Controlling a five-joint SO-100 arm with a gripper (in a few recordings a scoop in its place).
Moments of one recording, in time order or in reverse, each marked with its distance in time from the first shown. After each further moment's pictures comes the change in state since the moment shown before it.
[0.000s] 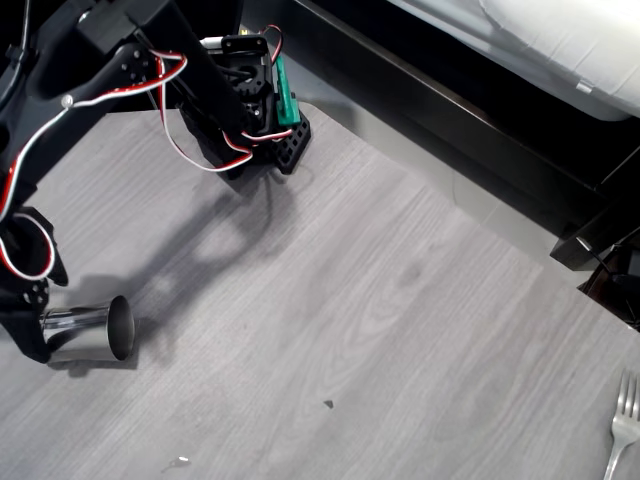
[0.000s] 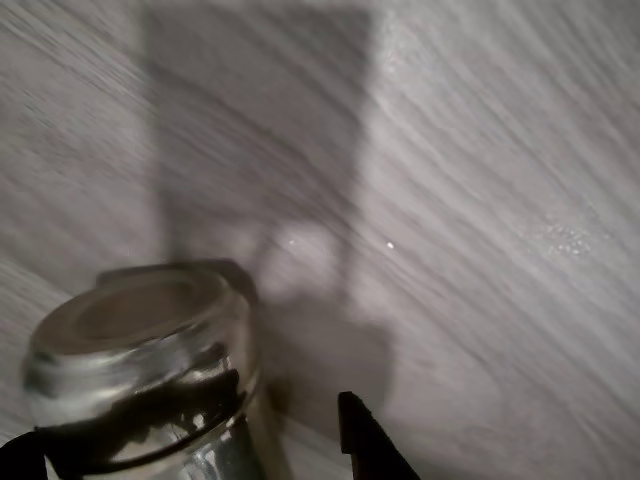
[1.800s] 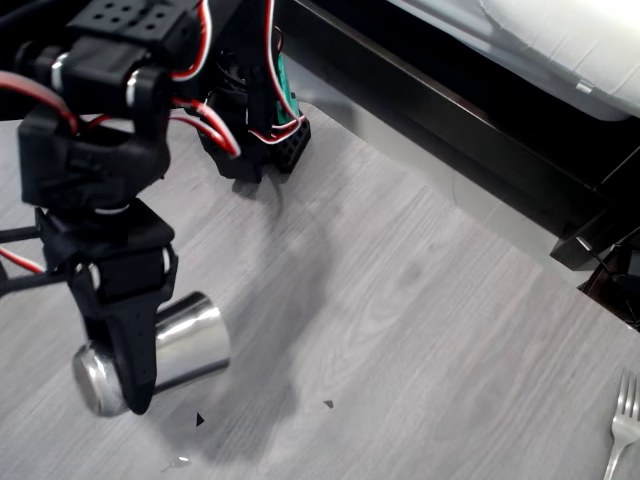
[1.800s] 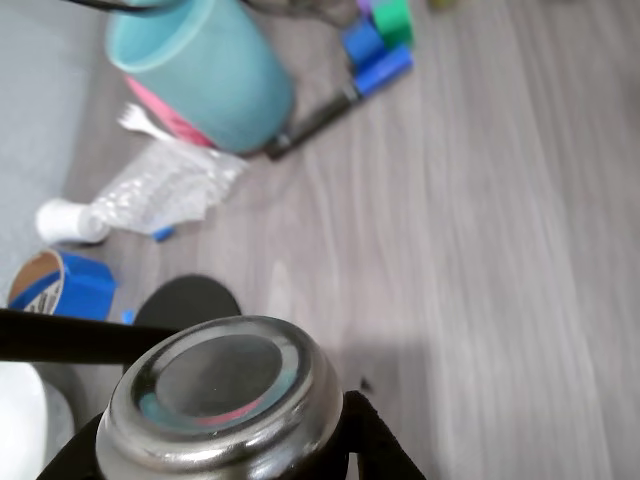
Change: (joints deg) arm -29.0 50.4 26.1 -25.8 -14.2
